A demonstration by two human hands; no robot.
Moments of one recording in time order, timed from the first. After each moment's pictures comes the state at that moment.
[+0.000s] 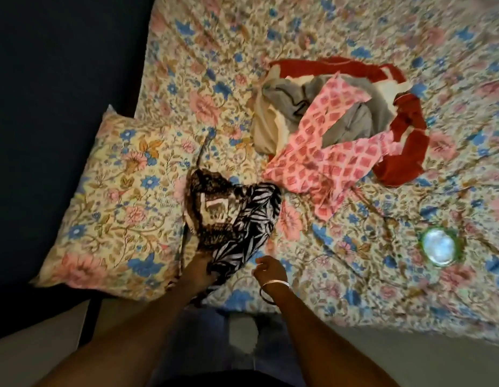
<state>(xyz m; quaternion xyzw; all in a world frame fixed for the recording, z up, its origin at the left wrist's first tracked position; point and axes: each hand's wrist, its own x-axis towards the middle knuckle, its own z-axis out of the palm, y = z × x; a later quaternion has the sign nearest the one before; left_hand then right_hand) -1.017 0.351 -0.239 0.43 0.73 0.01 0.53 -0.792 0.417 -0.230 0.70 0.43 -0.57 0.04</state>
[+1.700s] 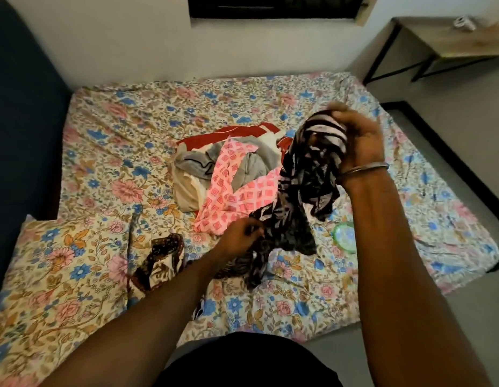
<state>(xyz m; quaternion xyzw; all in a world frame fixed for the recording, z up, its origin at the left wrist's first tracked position) -0.787 0.566 -0.027 0.69 0.51 0.23 0.45 -0.575 0.628 0.199 0.34 0.35 -0.62 -0.61</state>
